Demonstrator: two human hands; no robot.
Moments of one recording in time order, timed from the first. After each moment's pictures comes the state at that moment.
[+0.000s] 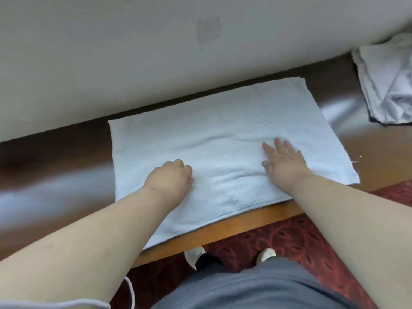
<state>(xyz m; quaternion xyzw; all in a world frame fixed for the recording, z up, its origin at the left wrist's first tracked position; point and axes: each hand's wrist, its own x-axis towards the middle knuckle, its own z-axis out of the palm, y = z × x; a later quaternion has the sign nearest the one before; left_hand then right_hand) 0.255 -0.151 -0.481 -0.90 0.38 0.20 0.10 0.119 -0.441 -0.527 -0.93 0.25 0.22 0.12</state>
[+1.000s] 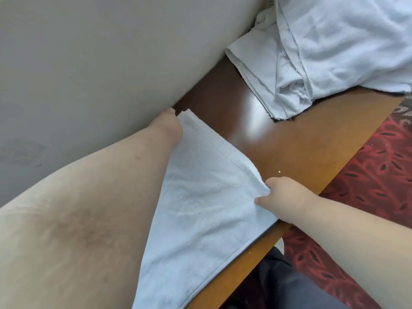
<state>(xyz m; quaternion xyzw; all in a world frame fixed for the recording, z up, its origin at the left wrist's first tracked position) 0.330 -0.604 -0.479 -0.90 0.37 0.20 0.05 0.018 -0.600 -0.509 -0.75 0.51 0.23 0.36</state>
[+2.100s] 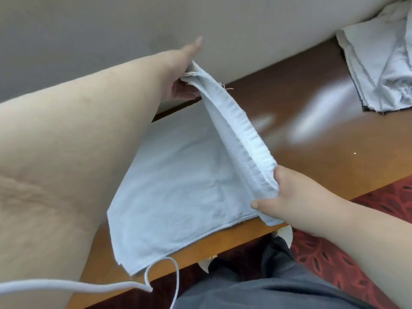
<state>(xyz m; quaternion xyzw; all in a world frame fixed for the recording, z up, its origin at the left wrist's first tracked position) 0.397 -0.396 -0.357 -0.80 0.03 0.39 -0.45 0.064 -0.441 -0.387 -0.84 0.28 0.17 0.44</state>
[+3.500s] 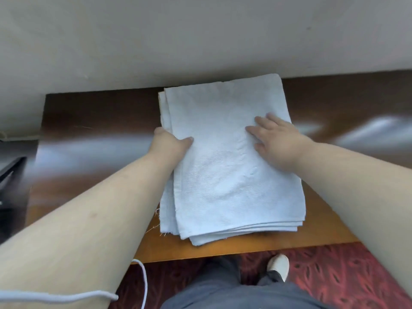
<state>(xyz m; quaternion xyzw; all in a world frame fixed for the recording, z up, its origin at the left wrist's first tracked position) 0.384 -0.044 -0.517 -0.88 -0.14 0.24 -0.37 0.286 -0.304 -0.487 -0.97 0.03 0.23 0.05</state>
